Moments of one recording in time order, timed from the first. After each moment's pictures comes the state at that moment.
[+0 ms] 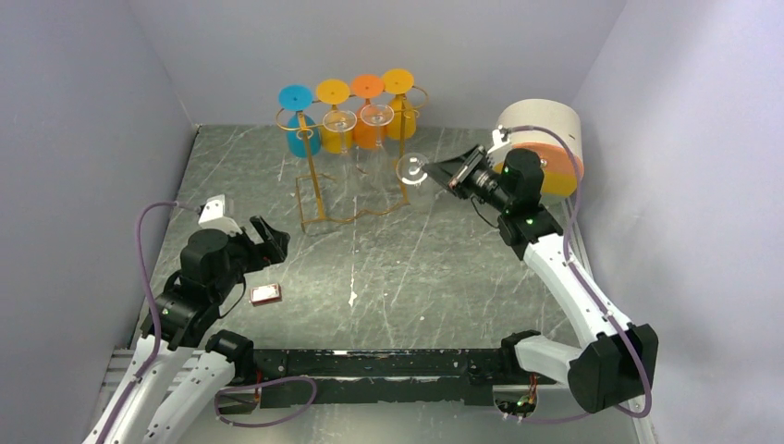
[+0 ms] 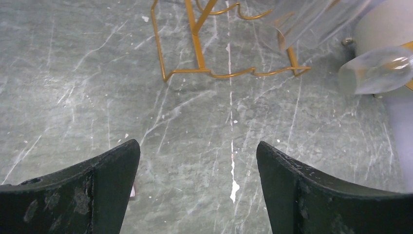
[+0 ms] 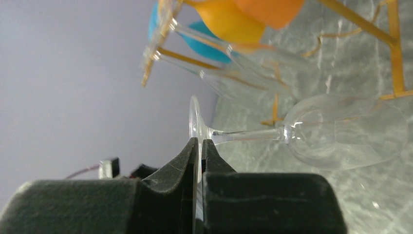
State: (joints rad) left arm -0.38 0.50 0.70 -0.61 -0.20 -0.56; right arm 0.30 1.17 1.00 0.06 -0.41 1.07
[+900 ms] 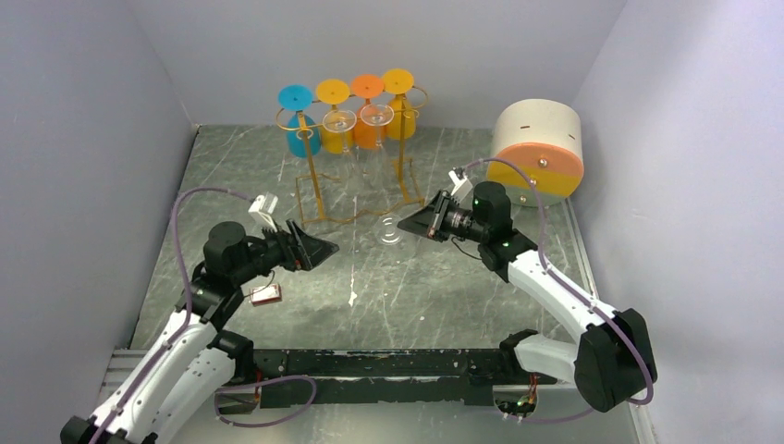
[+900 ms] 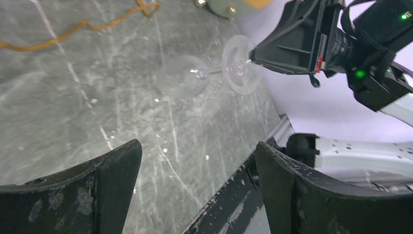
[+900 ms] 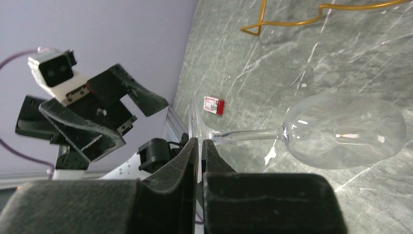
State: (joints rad) left arm -0.37 0.60 0.52 -0.14 0.43 -0.70; right arm 0.43 1.15 0.71 0.12 -0.59 0.90
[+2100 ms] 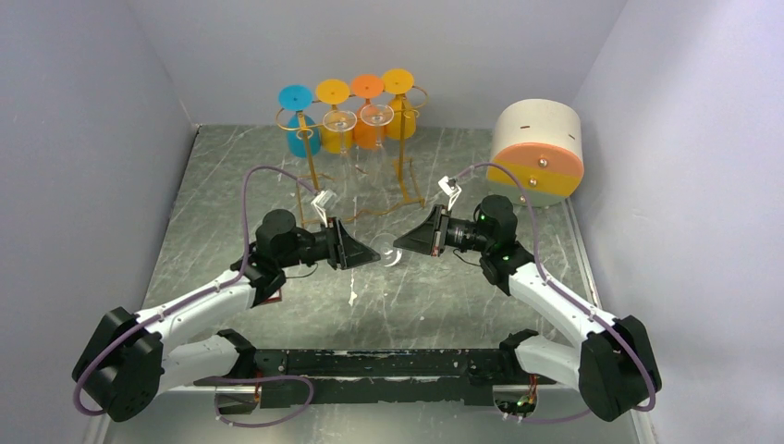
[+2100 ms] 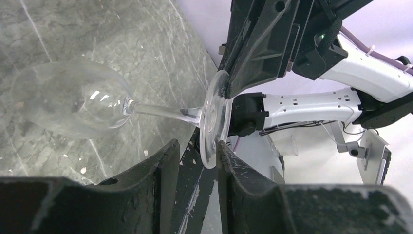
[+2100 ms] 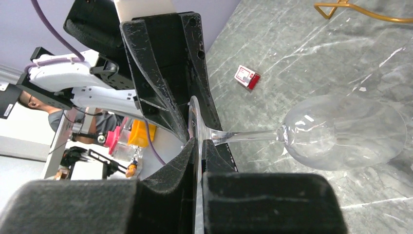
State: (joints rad) left arm -0.63 1.09 0.50 0.47 0.63 -0.86; right arm 0.45 1.10 0.58 0.39 -0.86 0.82
